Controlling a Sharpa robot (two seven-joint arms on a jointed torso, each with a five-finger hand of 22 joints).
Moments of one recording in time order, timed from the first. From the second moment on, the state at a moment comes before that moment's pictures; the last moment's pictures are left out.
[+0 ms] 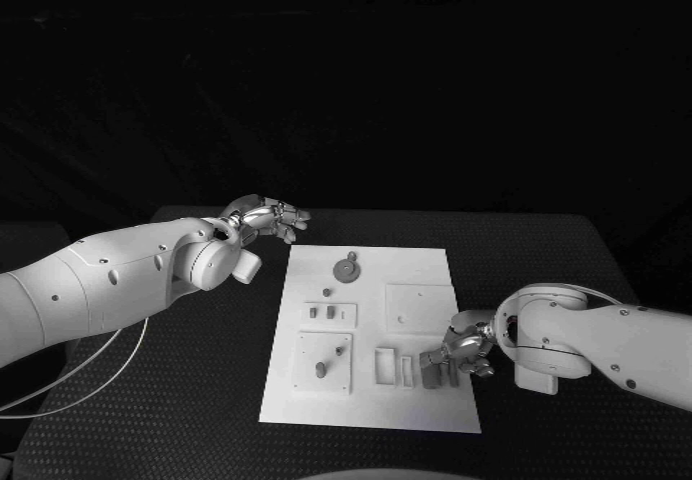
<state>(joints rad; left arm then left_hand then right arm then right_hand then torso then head) 1.26 -0.75 -0.13 1.18 -0.24 -0.18 0.15 1.00 -0.10 0.44 -0.25 0.13 0.80 0.19 0.29 0.53 1.16 0.12 0.07 0.27 1.00 0.02 0.82 0.48 0.04 0.78 -0.08 0.71 1.27 1.22 -0.86 -0.23 1.61 -0.97 0.19 -0.54 0.75 -0.03 0.24 -0.01 0.25 0.94 0.07 0.30 0.63 1.16 -0.02 0.98 1.02 1.18 -0.13 1.35 1.01 0.21 1.06 -0.07 1.06 1.31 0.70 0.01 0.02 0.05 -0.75</state>
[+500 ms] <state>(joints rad) 1.26 -0.76 -0.13 1.19 -0.24 -0.17 0.14 1.00 -0.10 0.44 -0.25 0.13 0.80 0.19 0.29 0.53 1.16 0.12 0.07 0.27 1.00 0.02 0.82 0.48 0.04 0.78 -0.08 0.71 1.27 1.19 -0.83 -0.23 1.60 -1.00 0.17 -0.56 0.76 -0.04 0.24 -0.01 0.25 0.94 0.07 0.30 0.63 1.16 -0.02 0.98 1.02 1.18 -0.13 1.35 1.02 0.21 1.06 -0.07 1.06 1.31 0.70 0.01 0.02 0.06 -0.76</state>
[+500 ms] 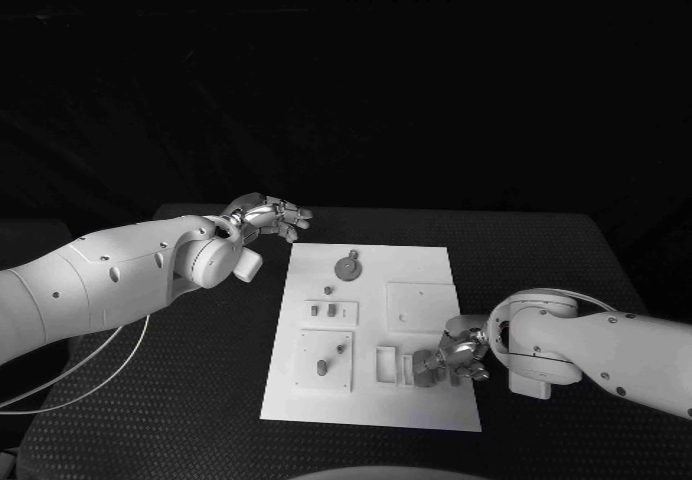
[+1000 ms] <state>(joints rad) 1.26 -0.76 -0.13 1.19 -0.24 -0.17 0.14 0.99 -0.10 0.44 -0.25 0.13 0.80 0.19 0.29 0.53 1.16 0.12 0.07 0.27 1.00 0.02 0.82 0.48 0.04 0.78 -0.08 0.71 1.28 1.18 -0.79 -0.23 1.59 -1.05 0.14 -0.57 0.80 -0.01 0.23 -0.02 0.26 0.98 0.08 0.30 0.63 1.14 -0.02 0.99 1.01 1.19 -0.13 1.34 1.03 0.21 1.06 -0.07 1.07 1.31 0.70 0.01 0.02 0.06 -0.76</state>
